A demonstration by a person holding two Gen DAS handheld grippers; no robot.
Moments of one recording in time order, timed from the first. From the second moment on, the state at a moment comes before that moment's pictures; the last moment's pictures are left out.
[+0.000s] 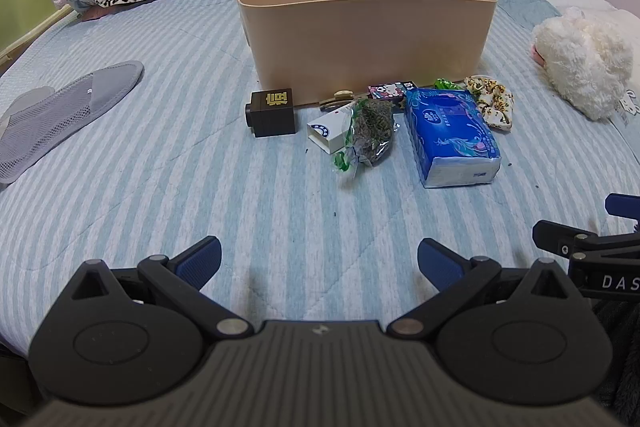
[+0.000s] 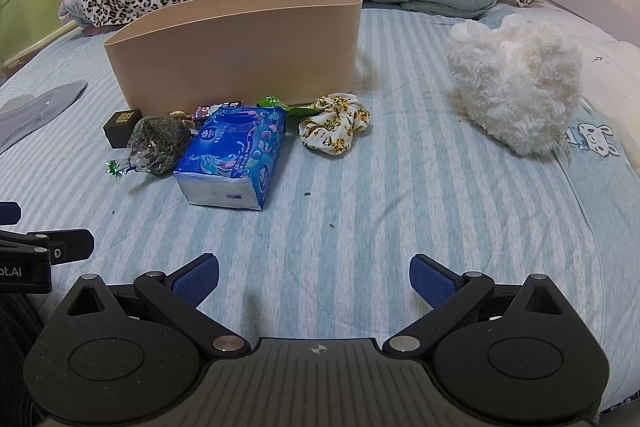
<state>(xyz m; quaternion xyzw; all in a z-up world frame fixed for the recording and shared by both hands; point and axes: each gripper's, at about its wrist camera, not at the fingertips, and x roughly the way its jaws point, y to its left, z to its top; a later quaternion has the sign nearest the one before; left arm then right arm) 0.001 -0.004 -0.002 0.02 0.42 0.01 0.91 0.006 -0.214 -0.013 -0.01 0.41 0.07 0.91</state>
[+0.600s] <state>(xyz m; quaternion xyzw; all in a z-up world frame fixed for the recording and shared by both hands) 0.002 -0.005 -0.002 0.02 0.42 0.01 0.91 0.007 -0.214 -0.013 -0.01 0.41 0.07 0.91</state>
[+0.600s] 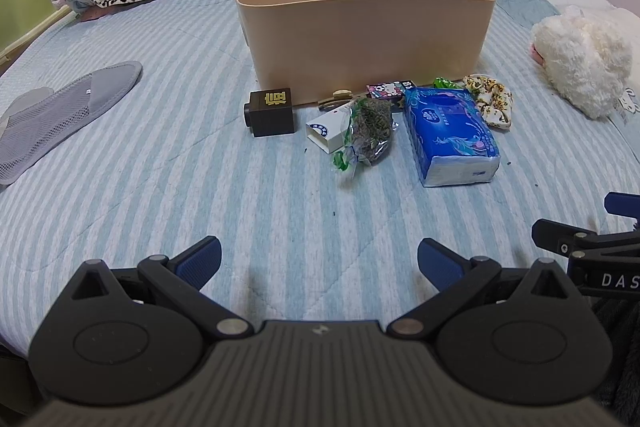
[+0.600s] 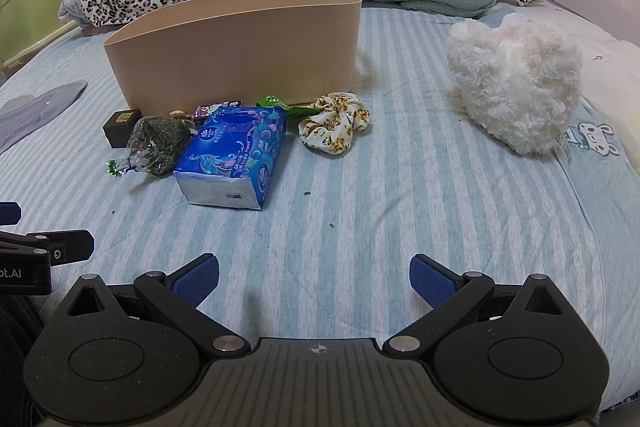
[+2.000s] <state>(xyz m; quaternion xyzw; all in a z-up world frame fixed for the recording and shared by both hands) 0.053 0.024 0.032 0.00 0.41 -0.01 0.91 0.050 -0.199 0.036 -0.01 0.38 0.09 0.92</state>
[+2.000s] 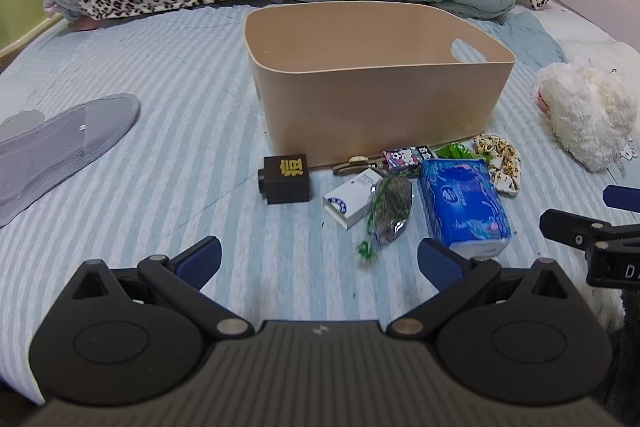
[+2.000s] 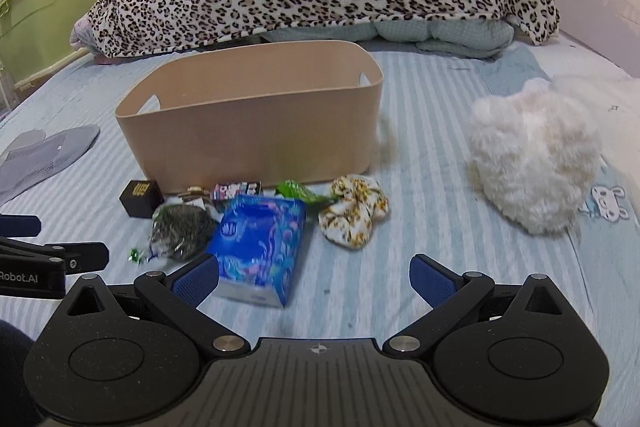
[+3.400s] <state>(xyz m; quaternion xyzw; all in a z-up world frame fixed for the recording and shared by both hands) 0.164 0.078 -0.029 -0.03 0.46 0.02 0.88 0.128 -0.149 -0.029 -0.02 0.48 0.13 0.87</state>
